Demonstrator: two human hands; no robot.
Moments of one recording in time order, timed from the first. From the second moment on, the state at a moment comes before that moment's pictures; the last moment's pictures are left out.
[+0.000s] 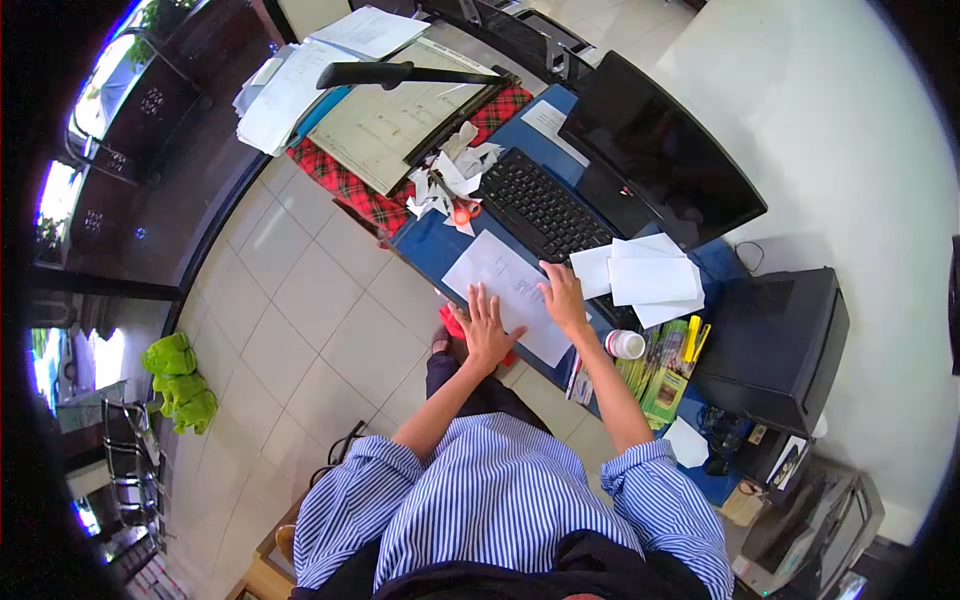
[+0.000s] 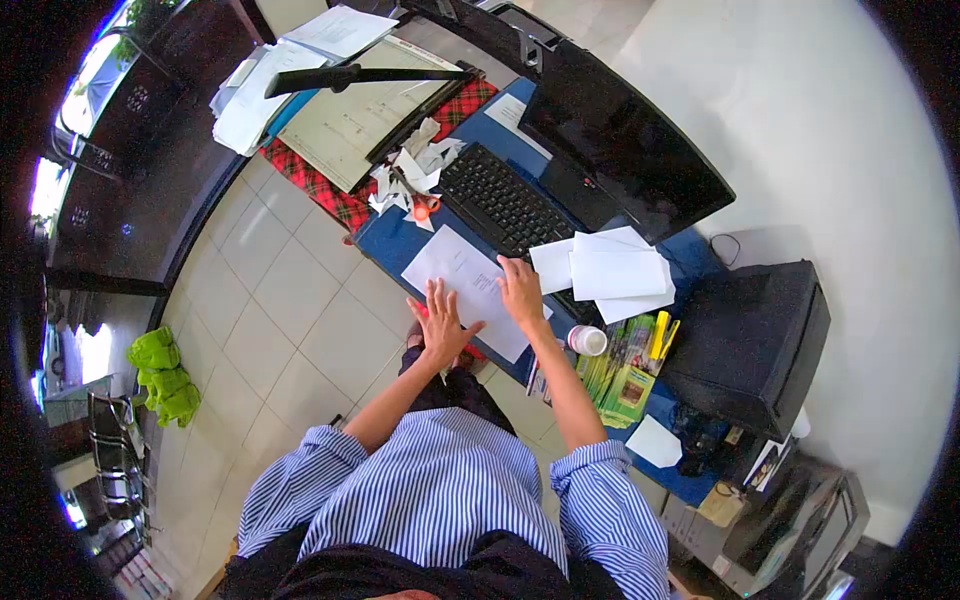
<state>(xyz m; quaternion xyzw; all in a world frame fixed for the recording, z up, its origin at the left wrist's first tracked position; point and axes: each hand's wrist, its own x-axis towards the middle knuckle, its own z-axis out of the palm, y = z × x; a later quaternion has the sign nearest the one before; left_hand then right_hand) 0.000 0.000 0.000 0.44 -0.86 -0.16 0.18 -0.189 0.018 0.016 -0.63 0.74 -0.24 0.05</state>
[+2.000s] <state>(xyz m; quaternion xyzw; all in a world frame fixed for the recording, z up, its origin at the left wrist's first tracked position) -0.022 -0.256 0.036 -0.22 -0.94 -0.26 0.08 -0.166 0.117 0.081 -0.51 0.82 -0.27 0.01</state>
